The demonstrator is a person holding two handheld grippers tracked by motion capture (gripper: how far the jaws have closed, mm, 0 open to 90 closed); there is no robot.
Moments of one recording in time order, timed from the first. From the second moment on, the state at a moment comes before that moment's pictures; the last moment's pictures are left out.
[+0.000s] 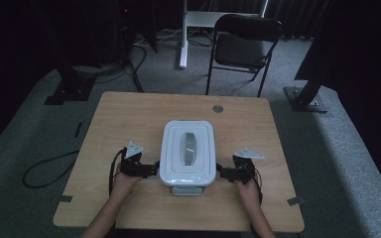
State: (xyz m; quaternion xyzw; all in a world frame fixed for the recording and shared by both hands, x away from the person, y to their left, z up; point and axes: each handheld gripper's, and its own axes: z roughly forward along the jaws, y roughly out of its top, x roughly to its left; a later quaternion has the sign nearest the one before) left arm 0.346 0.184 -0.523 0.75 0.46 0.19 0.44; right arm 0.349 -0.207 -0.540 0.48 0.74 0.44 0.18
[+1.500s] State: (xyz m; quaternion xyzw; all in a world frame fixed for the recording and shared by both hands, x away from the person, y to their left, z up) left arm 0.287 0.293 -0.545 0.70 0.54 0.25 0.41; right arm 0.306 -0.291 -0.551 0.55 0.69 0.39 0.26
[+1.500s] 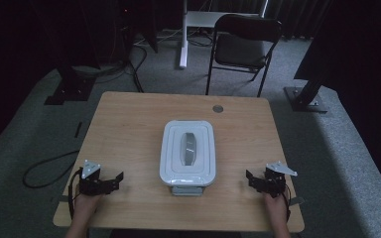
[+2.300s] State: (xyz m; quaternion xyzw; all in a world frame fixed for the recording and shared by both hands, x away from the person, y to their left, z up) left arm 0.261 0.333 -0.548 0.64 0.60 0.30 0.38; right arm 0.273 -0.325 -0.557 0.61 0.65 0.33 0.31
